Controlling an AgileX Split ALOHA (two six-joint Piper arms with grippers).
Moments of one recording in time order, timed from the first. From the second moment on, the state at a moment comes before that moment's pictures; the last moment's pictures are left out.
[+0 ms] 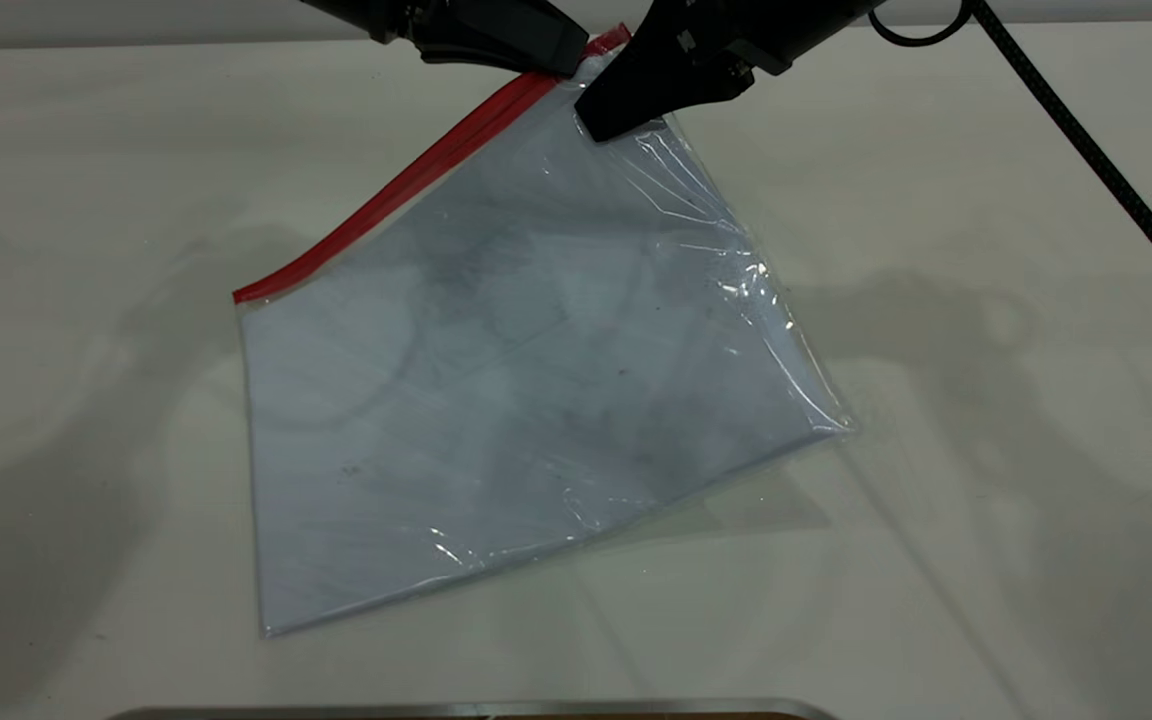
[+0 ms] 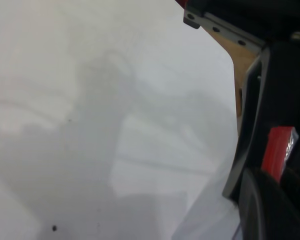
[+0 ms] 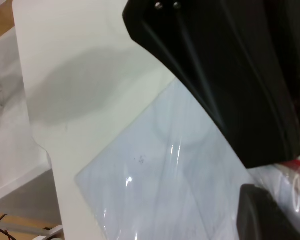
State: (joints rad) left arm -0.21 2.40 -1.62 -1.25 1.13 1.44; right arm 0.30 2.22 -1.36 1.29 0.83 -1.63
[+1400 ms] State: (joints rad) left arm -0.18 2.41 -1.66 -1.28 1.09 1.46; right arm 0.23 2.17 -1.36 1.27 0.82 -1.64
